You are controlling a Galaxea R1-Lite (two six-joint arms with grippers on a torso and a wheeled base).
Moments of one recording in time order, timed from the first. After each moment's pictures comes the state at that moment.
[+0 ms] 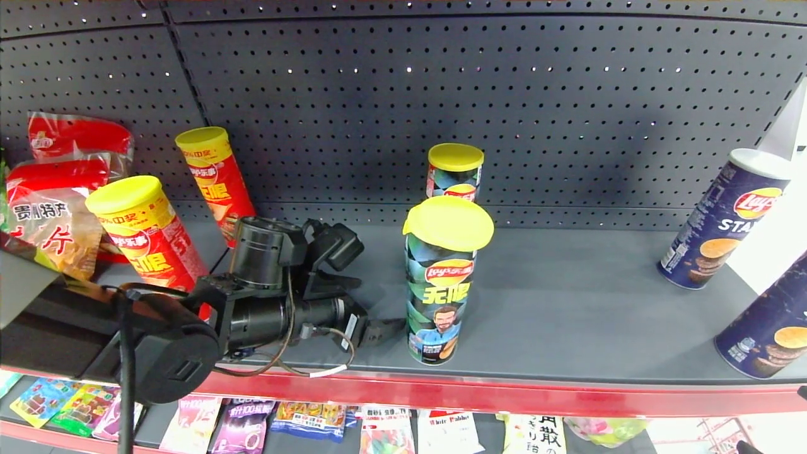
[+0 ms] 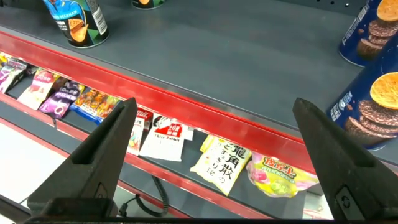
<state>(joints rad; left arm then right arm) -0.55 1.86 -0.77 -0.60 -0.27 0.11 0.53 0.49 -0.14 -0.18 -0.18 -0.03</state>
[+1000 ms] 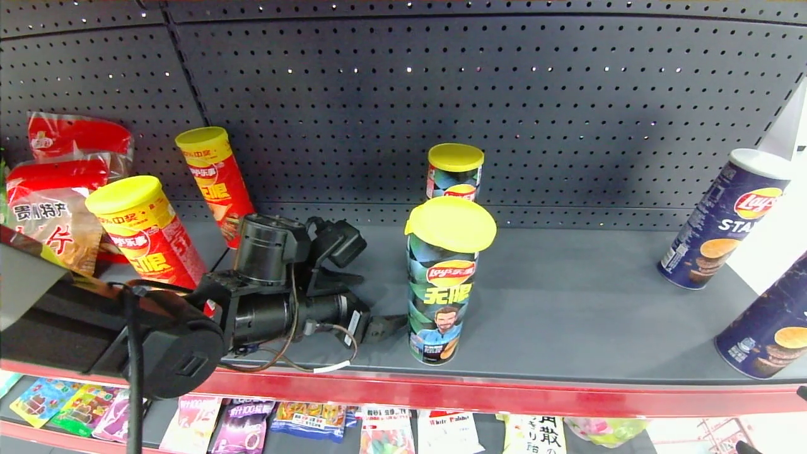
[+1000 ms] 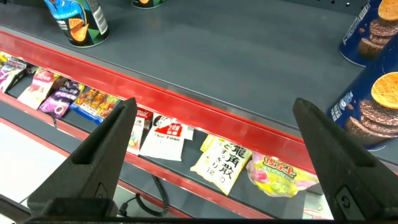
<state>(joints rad) -0.55 1.88 -0.79 -0.59 -0.27 0.11 0.53 0.49 -0.14 -0.18 -0.18 -0.03</state>
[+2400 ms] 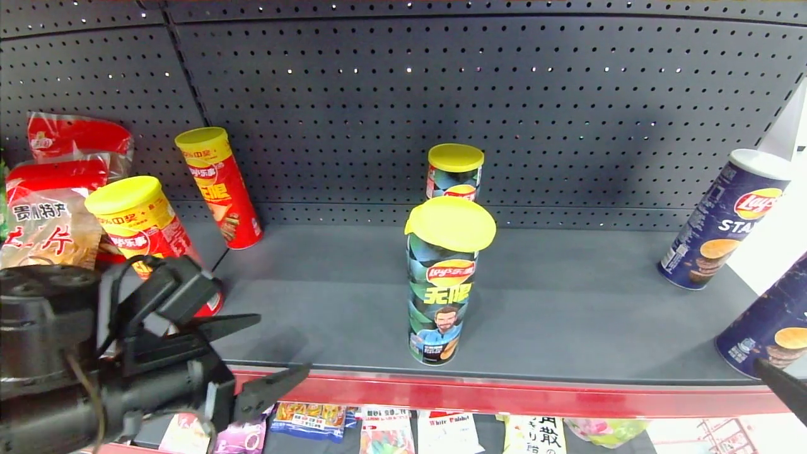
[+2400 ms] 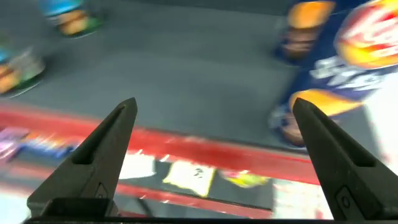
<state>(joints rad) -0.41 1.30 -0.37 -0.46 -0.27 0.07 0.23 0.66 -0.29 -0.17 -0.19 -0.02</state>
